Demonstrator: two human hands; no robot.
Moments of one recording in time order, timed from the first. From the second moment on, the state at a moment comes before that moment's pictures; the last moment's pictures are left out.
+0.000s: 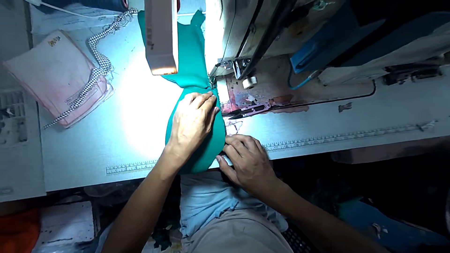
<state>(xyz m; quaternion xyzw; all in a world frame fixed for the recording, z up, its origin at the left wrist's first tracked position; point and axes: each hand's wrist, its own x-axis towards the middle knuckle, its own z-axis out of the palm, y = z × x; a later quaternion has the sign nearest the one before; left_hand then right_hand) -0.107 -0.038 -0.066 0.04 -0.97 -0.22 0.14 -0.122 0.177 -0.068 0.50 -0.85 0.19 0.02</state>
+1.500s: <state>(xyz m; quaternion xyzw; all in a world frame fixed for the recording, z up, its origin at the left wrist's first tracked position) -0.091 -0.068 -0.077 -0.04 -0.98 -0.18 0.12 -0.150 0.154 -0.068 0.52 -0.83 0.20 0.02</state>
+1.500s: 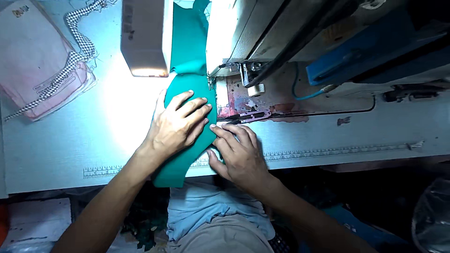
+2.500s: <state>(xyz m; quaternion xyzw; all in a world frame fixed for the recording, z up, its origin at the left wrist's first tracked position) -0.117 -0.093 -0.072 -0.11 -0.97 -0.17 0.12 -0.181 0.118 -0.051 0.48 -0.86 0.14 0.00</state>
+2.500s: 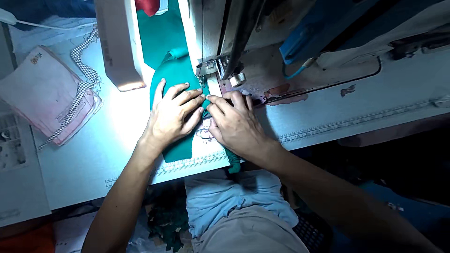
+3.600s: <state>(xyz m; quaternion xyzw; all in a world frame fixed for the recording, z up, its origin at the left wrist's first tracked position) -0.112 -0.071 -0.074 -0.06 -0.96 -0.22 0.15 -0.172 0.123 -0.028 0.37 -0.90 0.22 -0.06</state>
